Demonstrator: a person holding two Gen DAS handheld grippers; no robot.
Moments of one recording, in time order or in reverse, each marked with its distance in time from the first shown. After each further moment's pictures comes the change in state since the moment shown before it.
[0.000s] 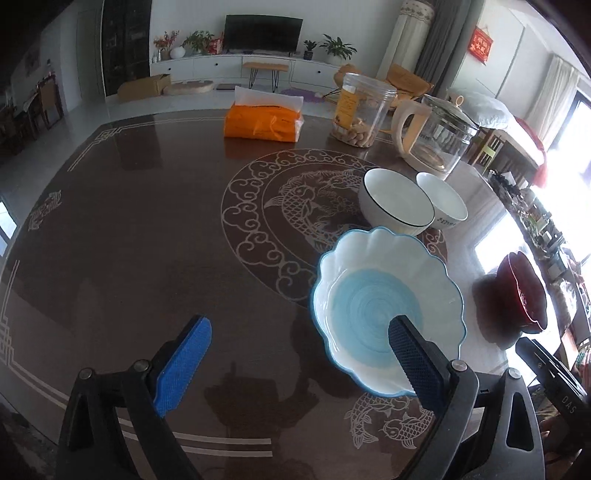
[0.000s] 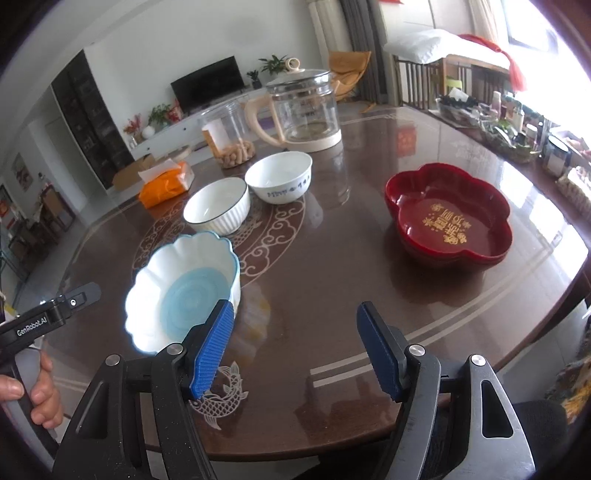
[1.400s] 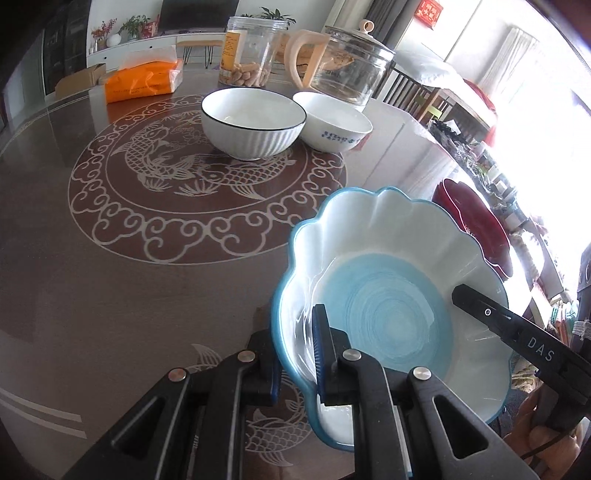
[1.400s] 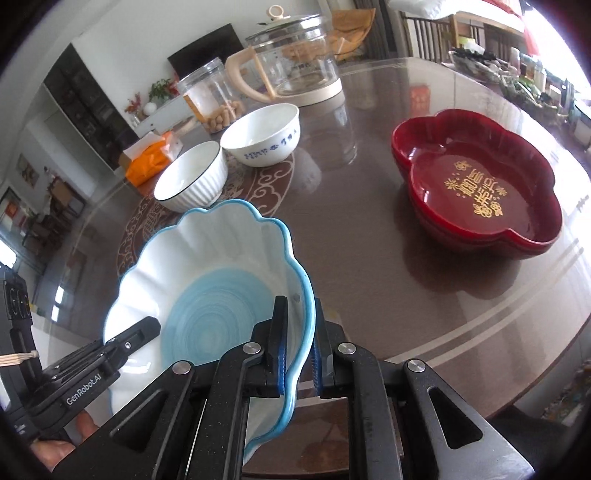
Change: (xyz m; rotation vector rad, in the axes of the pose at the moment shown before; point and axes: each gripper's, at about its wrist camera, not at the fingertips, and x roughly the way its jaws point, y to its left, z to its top) left arm 0.066 -0.139 -0.054 0.137 0.108 -0.194; right arm 0.036 -0.060 0.000 0.071 0.117 0.019
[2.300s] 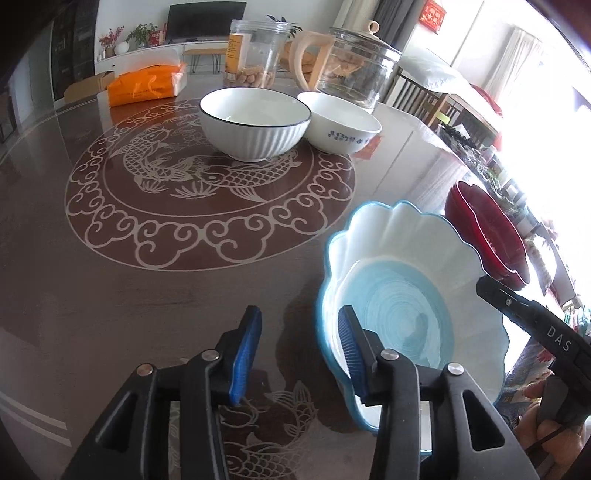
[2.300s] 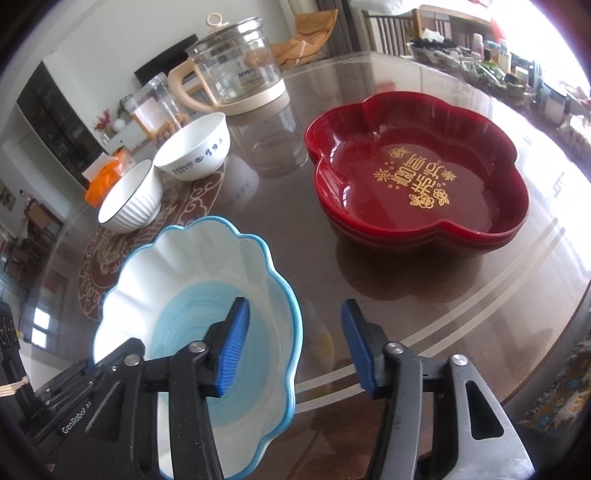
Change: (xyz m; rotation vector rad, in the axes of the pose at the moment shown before) left arm 0.009 0.006 -0.004 -0.031 -0.077 0.067; right arm 0.002 -0.041 0.001 0.060 -0.084 -0.101
